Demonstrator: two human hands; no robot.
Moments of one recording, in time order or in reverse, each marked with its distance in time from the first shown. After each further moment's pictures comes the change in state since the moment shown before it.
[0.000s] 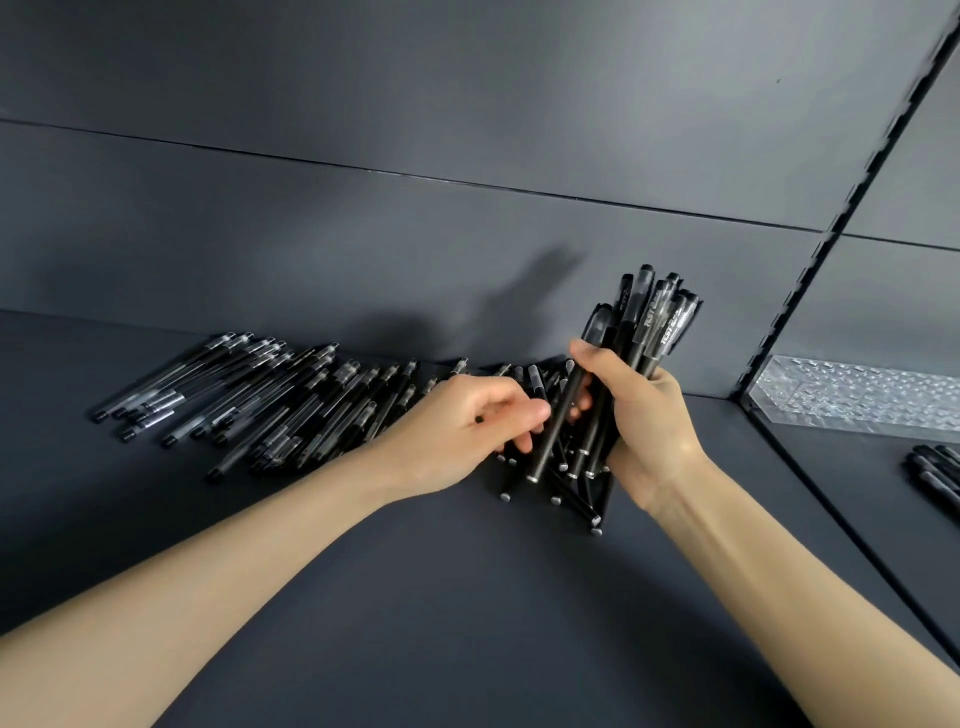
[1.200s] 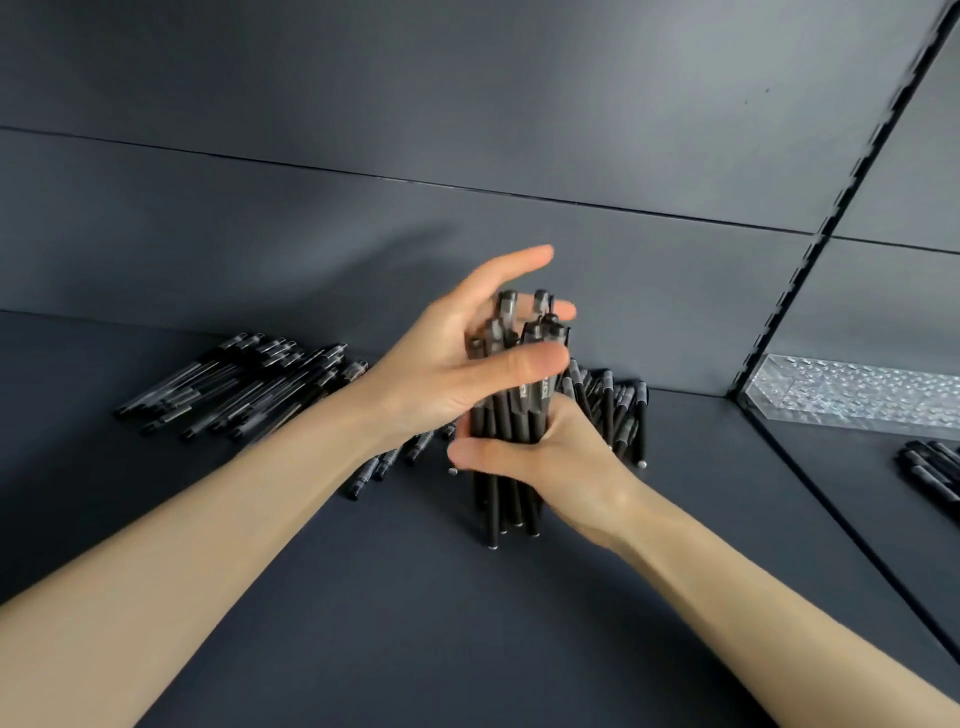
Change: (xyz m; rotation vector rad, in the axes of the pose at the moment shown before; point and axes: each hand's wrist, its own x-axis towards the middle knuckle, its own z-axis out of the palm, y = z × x) left_hand -0.007 0.047 -0.029 -0.363 0.064 0.117; right_hand -0.033 0.018 0.029 -0.328 -0.565 -0.148
